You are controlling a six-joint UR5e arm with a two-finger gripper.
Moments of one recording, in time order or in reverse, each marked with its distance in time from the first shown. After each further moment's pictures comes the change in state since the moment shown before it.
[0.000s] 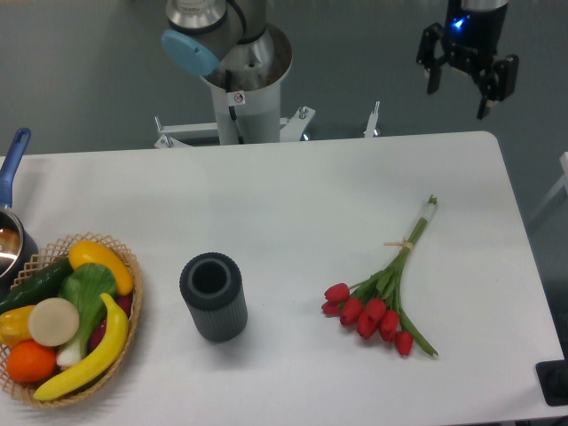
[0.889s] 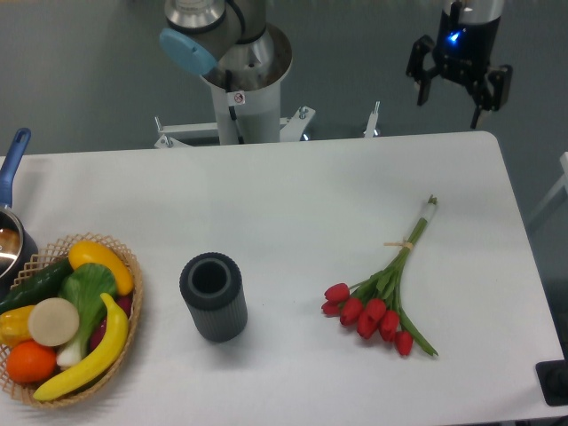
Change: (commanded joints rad) arm -0.073 -0.037 -0.049 0.081 0.002 -0.283
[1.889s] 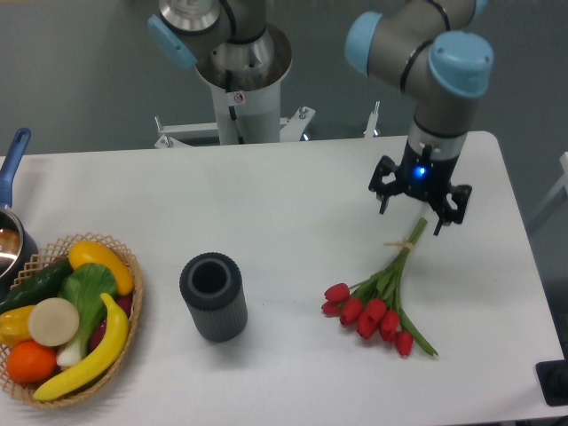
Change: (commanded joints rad) arm -0.206 -0.350 0.121 0.167 0.006 -0.336
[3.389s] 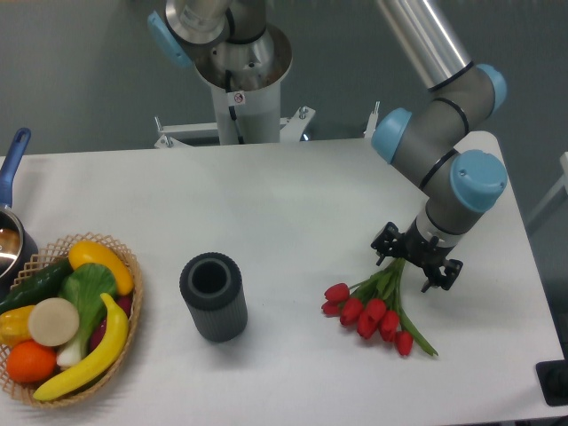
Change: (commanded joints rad) arm -0.008 -0.220 0.028 -0.014 0.005 0.051
